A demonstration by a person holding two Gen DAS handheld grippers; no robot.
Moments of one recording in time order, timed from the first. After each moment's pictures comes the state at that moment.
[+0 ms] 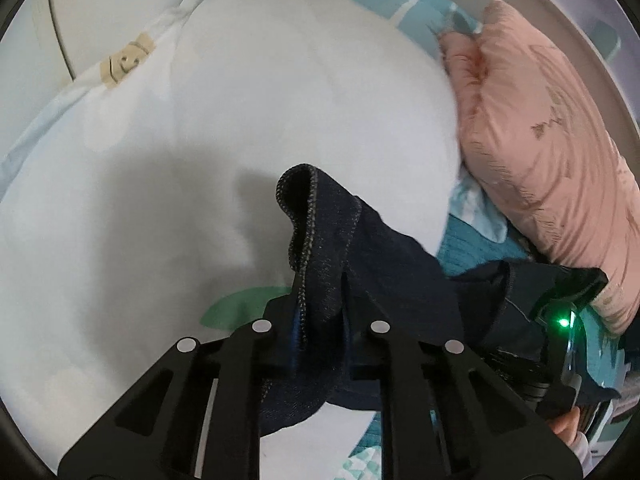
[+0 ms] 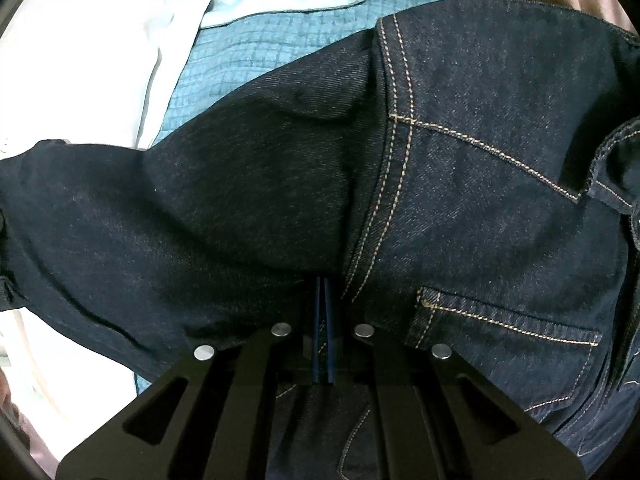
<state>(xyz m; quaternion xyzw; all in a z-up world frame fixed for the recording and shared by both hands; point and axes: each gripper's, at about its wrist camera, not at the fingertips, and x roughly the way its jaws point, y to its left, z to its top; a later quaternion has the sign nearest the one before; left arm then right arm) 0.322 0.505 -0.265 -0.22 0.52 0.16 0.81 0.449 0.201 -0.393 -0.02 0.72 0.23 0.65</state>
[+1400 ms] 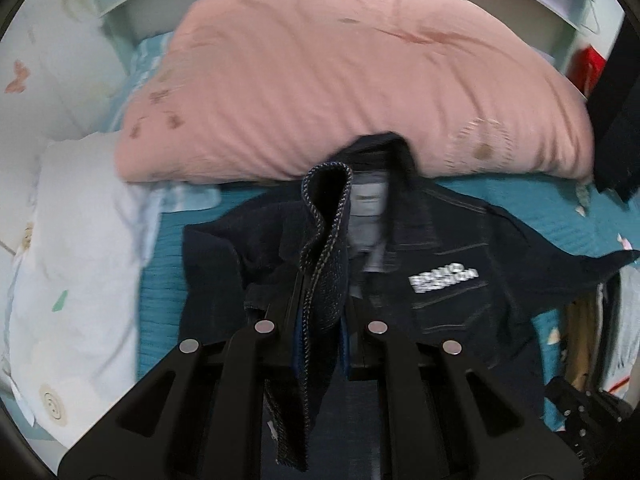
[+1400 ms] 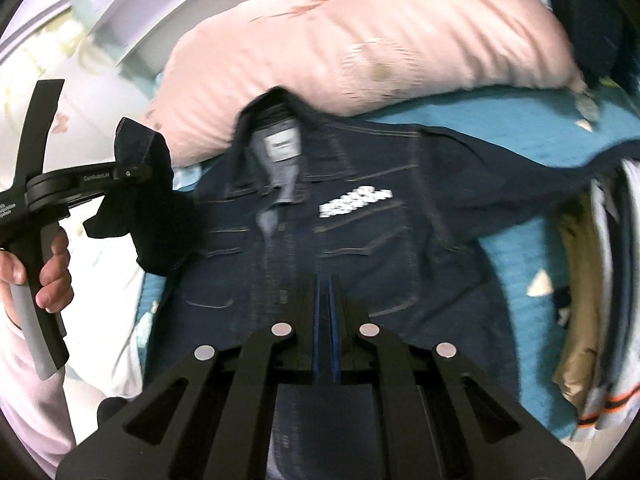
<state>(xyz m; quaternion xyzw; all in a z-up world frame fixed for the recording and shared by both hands) 0.360 0.048 -0.193 0.01 0.51 0.02 0.86 0.304 -0.220 -0.202 0.14 0.55 0.15 0.81</state>
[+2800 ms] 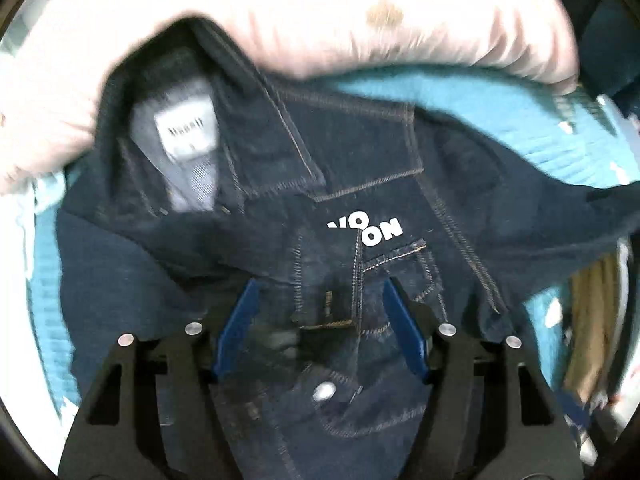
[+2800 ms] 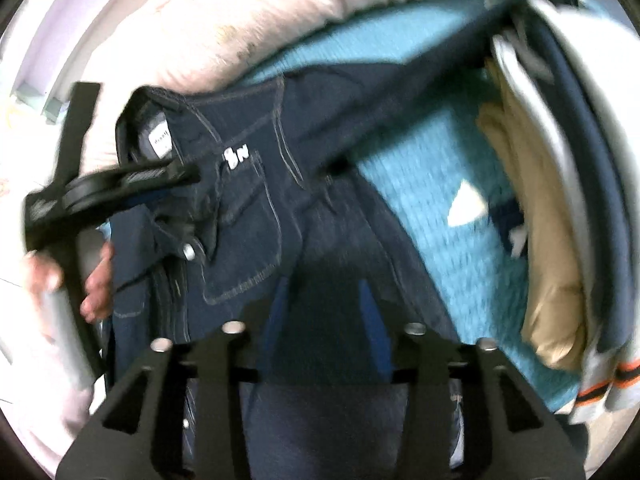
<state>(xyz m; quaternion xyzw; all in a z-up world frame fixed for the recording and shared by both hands) 0.401 -0.070 -0.320 0.04 0.58 -0.09 0.81 0.296 -0.303 -0.278 0.20 0.59 0.04 0.78</state>
